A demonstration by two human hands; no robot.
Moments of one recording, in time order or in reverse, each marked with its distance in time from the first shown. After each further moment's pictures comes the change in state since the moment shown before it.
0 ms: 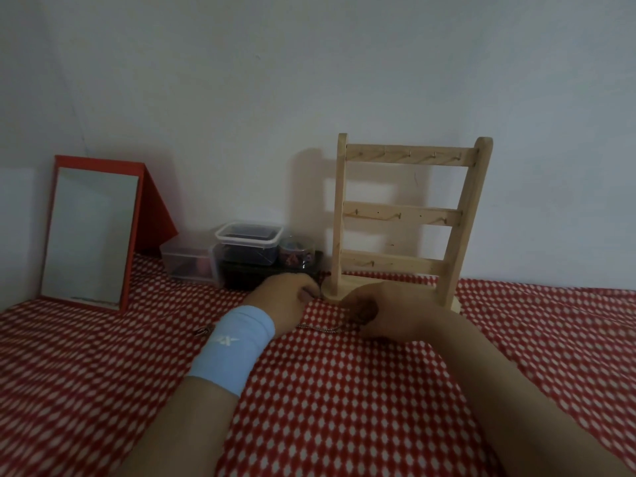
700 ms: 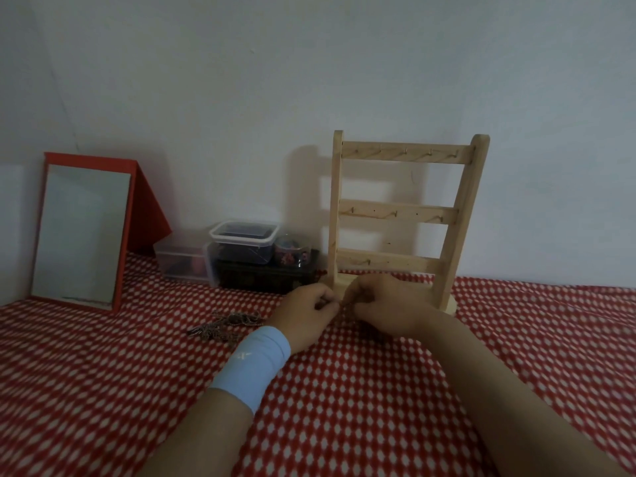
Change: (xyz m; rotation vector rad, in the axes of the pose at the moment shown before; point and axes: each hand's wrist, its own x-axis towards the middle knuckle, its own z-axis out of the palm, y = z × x) left_hand 0.005 0.013 0.046 -0.348 0.068 0.095; right_hand 0.006 0.000 0.009 0.240 0.209 0.060
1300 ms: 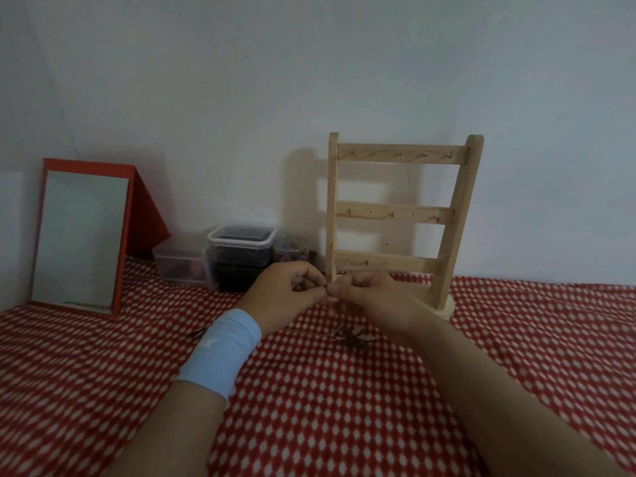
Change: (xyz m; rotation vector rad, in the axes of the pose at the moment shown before) left_hand -0.005 0.010 -0.045 -0.061 0.083 0.122; right_hand -0.004 -0.011 0.010 0.733 0.014 -0.046
